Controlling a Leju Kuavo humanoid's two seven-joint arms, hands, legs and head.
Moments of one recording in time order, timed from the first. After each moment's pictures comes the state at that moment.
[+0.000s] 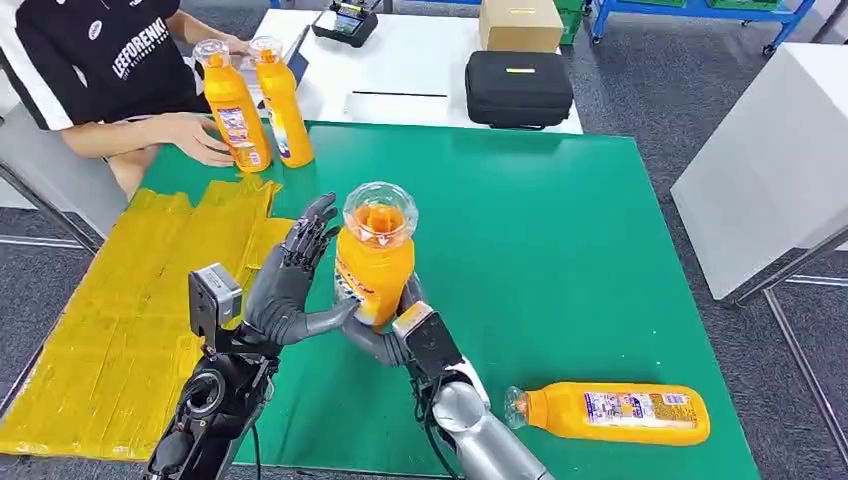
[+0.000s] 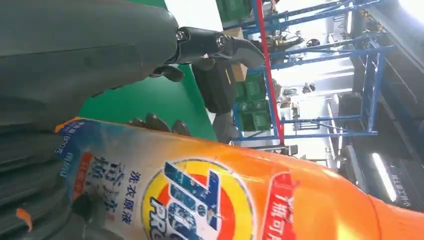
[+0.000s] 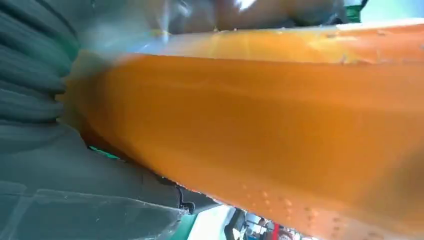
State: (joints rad) left arm -0.20 -0.11 -0.33 -1.37 0.06 -0.21 -0.39; right arm -0.28 0.22 0.49 -0.96 0.12 -0.08 -0.58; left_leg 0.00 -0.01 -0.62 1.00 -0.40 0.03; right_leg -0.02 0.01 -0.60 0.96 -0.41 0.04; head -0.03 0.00
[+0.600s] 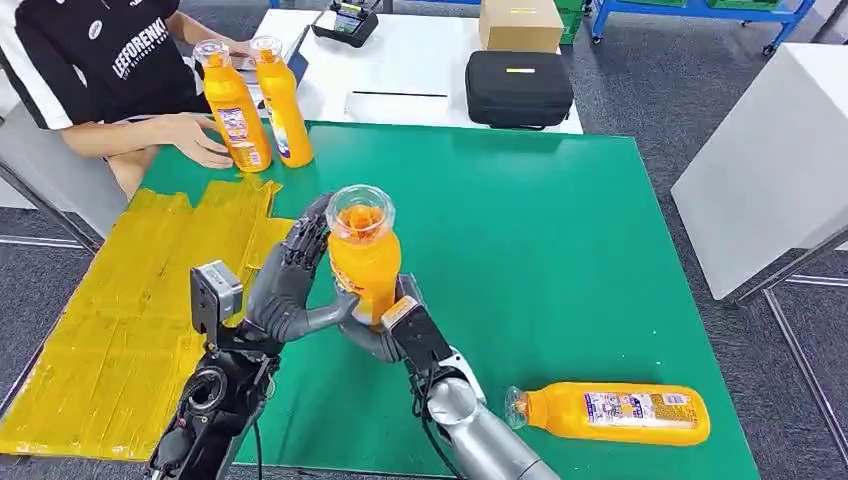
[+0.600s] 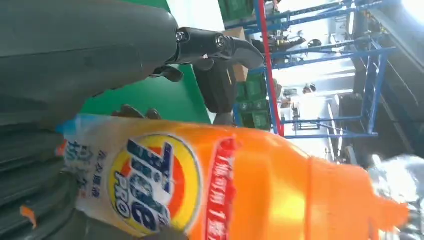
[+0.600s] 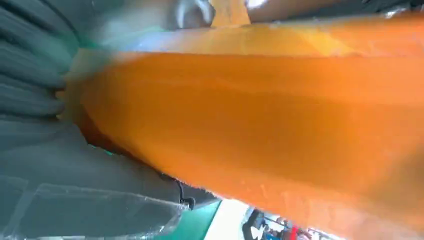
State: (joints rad) left arm -0.21 -0.11 -0.33 -1.35 0.07 -0.21 -0.40; right arm -0.33 0.23 0.49 -0.85 0.10 -0.14 -0.57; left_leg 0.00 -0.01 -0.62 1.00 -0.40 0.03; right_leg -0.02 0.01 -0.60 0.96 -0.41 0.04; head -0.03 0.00
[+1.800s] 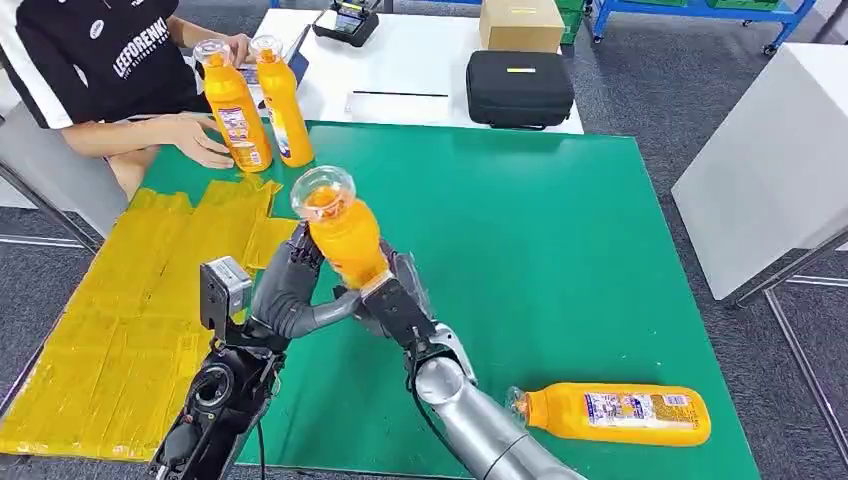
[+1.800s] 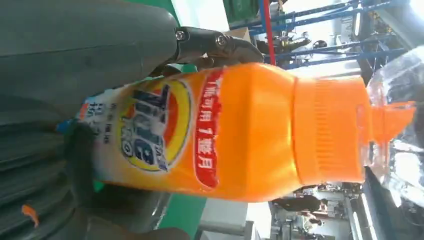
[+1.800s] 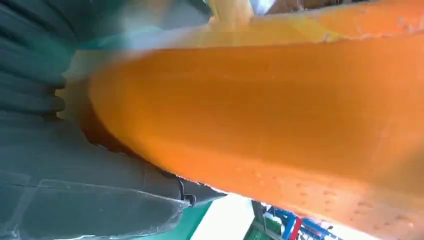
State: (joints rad) left arm -0.23 -0.12 -0.35 -1.32 0.07 -0.21 -0.40; right arm -0.42 0.28 0.49 -0.74 0.25 -0.25 -0.49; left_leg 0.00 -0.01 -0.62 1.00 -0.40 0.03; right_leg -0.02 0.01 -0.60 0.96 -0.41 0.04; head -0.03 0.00
